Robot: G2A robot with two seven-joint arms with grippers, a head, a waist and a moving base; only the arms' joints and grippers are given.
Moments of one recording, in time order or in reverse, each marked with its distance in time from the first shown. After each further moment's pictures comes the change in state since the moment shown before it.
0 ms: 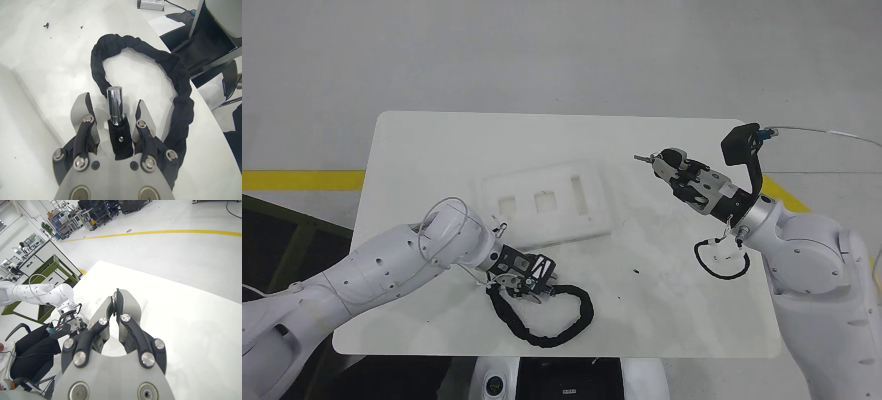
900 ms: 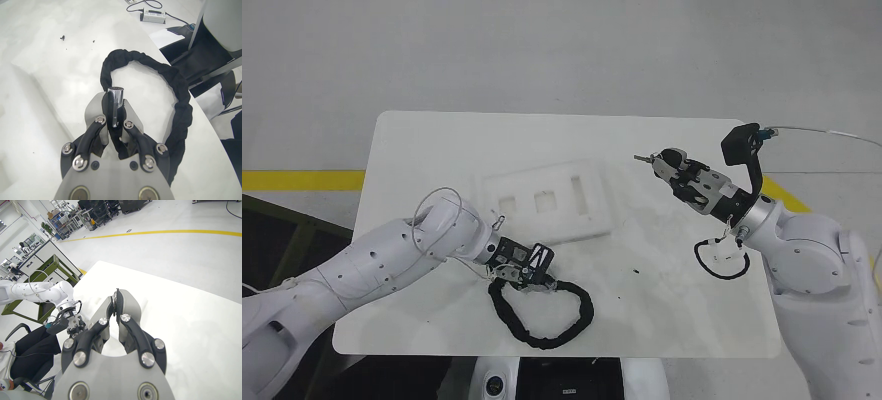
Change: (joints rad) left arm -0.044 0.012 0.000 0.011 -0.051 0.000 0.088; right arm 0.000 0.000 0.000 0.000 0.000 0.000 0.000
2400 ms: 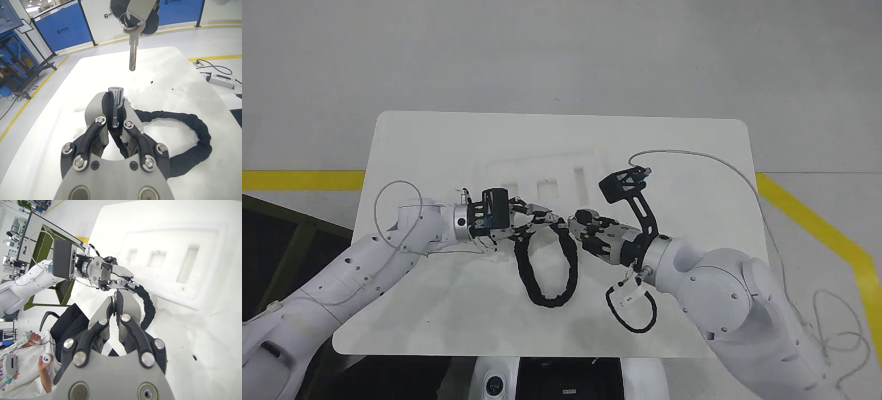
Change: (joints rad) left arm 0.237 0.020 -0.309 0.105 -0.139 0.369 0.282; right arm 0.090 -0.034 -0.469 -0.235 -0.102 0.710 0.181
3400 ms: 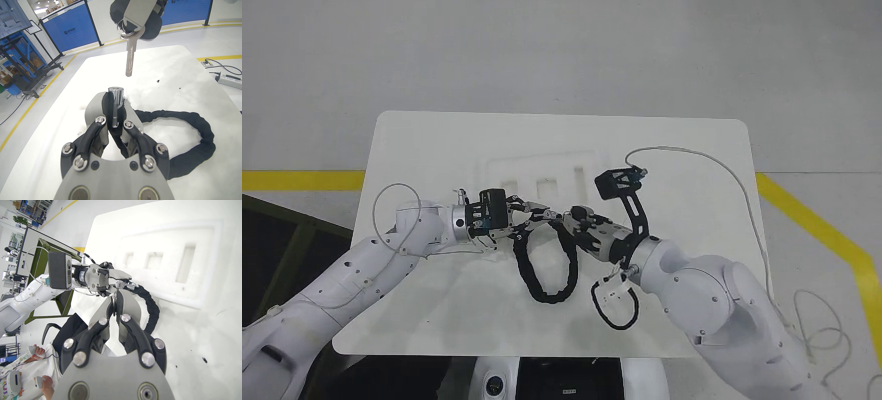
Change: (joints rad) left arm 0.029 -0.002 -0.035 -0.003 0.022 0.031 -0.004; right arm 0.018 -0.026 -0.063 0.018 -0.012 0.114 -0.080
